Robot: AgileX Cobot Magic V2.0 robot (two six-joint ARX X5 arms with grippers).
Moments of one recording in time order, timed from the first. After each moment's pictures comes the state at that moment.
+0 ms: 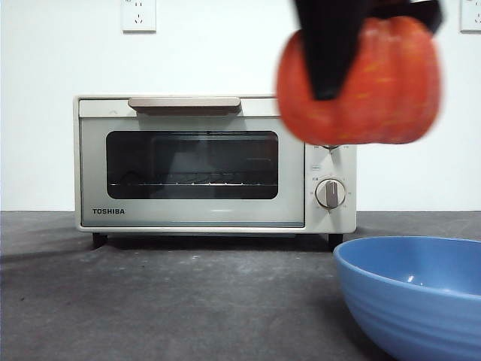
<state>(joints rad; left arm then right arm) -0.33 0.80 1.14 -0.90 0.60 0.06 1.00 1.44 1.31 -1.28 -0.05 0.11</state>
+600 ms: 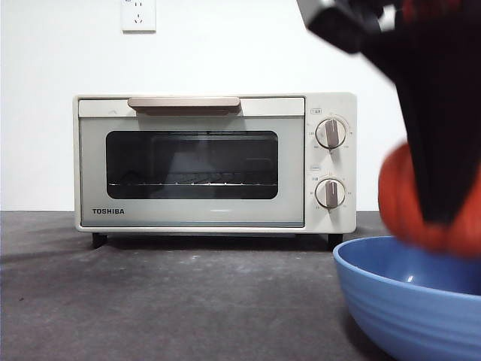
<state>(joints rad) -0.33 0.80 1.14 -0.90 0.60 0.06 0.87 1.30 0.95 -1.07 -0.05 0.14</state>
